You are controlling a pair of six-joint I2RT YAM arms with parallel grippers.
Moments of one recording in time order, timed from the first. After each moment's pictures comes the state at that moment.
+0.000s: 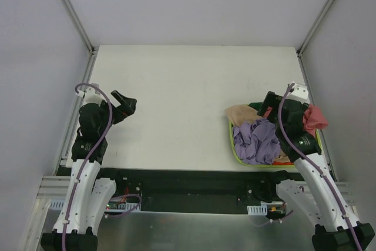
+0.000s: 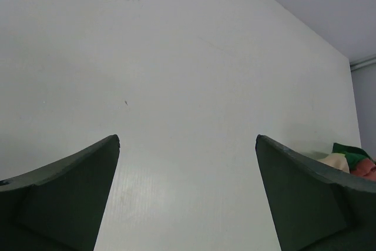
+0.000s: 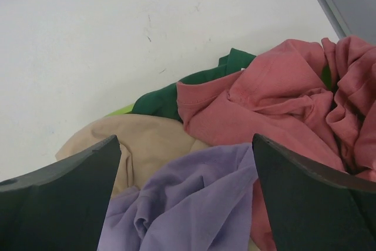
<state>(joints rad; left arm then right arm) -0.01 0.60 0.59 -0.33 0.13 -0.61 0.29 0.70 0.71 -0.45 0.45 0.34</state>
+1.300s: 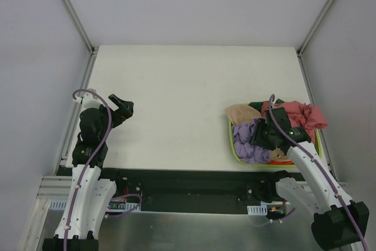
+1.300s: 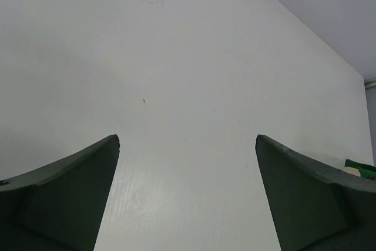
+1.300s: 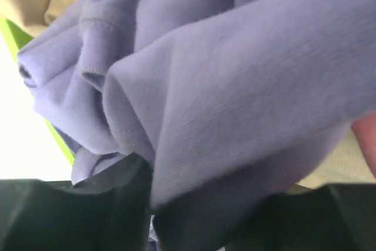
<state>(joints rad) -0.01 0.52 0.54 -0.35 0.04 -0.63 0.29 0.83 0.66 -0.91 0.04 0.52</state>
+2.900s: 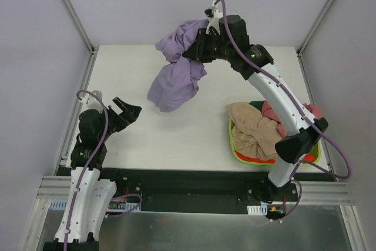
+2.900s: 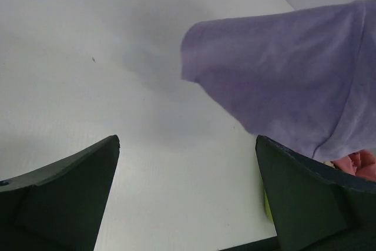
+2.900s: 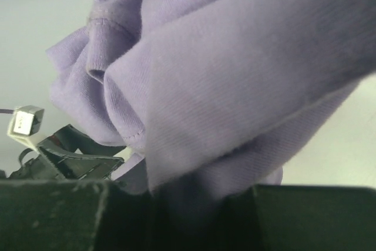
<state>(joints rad) -0.01 0.50 0.56 -0.42 0.26 -0.72 0.63 1.70 2.03 -0.67 -0.22 0.45</state>
